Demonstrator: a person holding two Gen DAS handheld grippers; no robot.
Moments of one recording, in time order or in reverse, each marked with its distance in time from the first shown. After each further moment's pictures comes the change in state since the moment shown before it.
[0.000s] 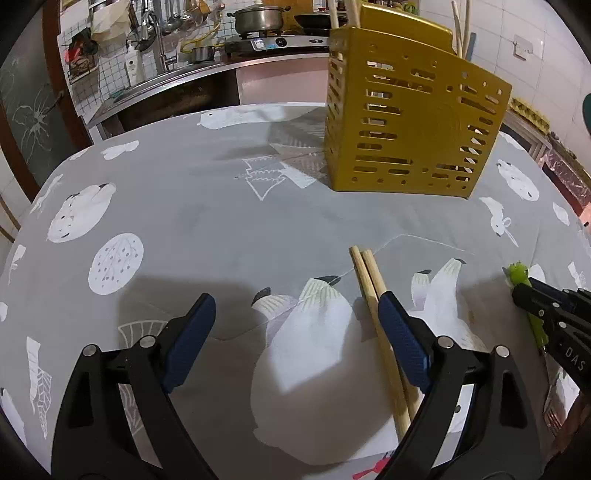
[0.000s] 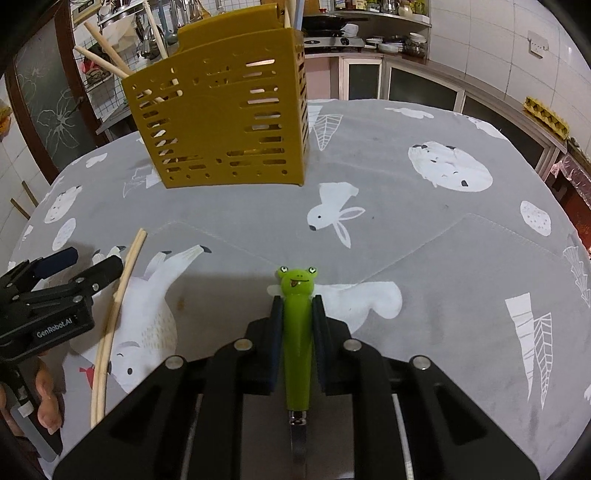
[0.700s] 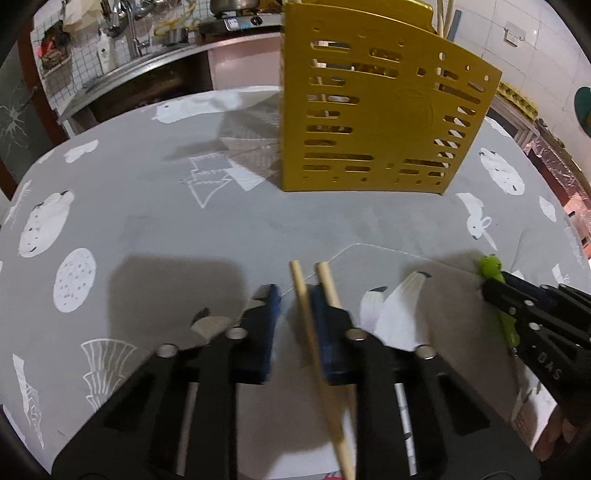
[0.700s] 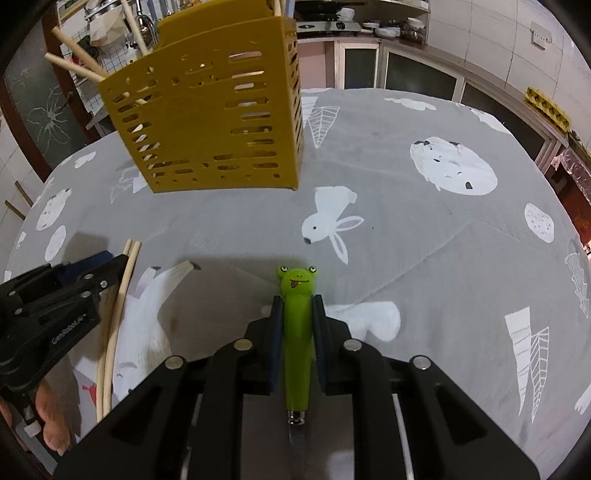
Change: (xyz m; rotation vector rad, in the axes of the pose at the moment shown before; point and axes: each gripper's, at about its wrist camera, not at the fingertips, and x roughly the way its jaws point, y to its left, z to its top) left arm 0.016 -0.032 0.024 0.019 0.111 -0.083; right arm 0.013 -0.002 0.024 0.021 0.076 -0.022
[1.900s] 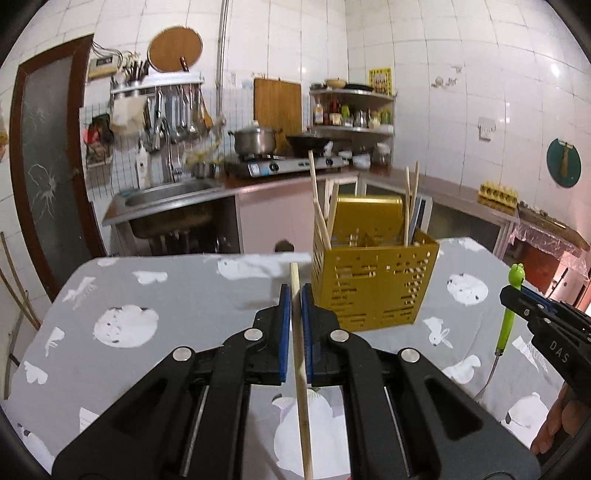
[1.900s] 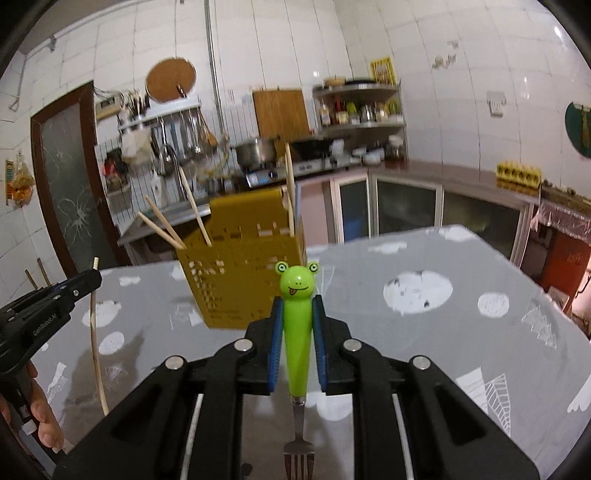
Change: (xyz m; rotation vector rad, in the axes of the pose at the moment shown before) left arm -0.145 0.027 -0.010 0.011 -0.593 0.045; right arm -0.125 0.001 -0.019 0.054 -0.615 0.050
